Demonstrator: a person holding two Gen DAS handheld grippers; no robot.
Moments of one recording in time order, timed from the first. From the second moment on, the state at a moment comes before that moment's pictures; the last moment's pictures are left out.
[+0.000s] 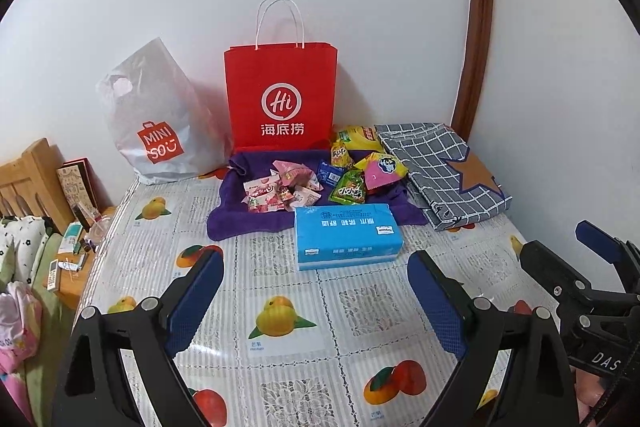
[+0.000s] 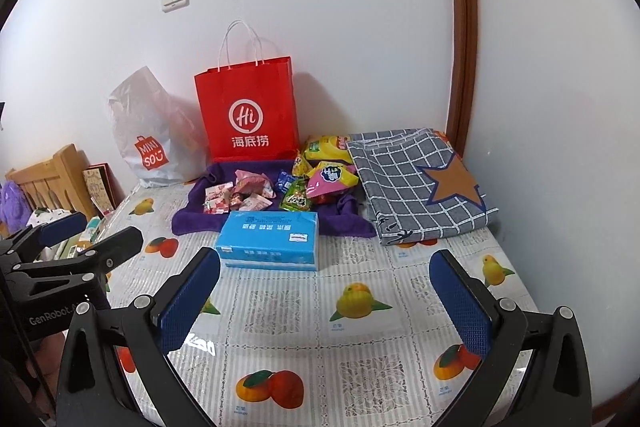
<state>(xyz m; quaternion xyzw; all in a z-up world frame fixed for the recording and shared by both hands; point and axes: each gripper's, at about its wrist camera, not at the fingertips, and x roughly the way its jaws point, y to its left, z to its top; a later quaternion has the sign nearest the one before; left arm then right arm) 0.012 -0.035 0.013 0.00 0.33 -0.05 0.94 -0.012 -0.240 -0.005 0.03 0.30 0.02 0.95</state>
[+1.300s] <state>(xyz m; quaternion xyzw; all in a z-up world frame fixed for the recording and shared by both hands) 0.011 -0.029 0.013 -0.01 0.33 -0.04 0.94 -0.011 -0.231 -0.009 0.03 0.30 0.03 0.95</state>
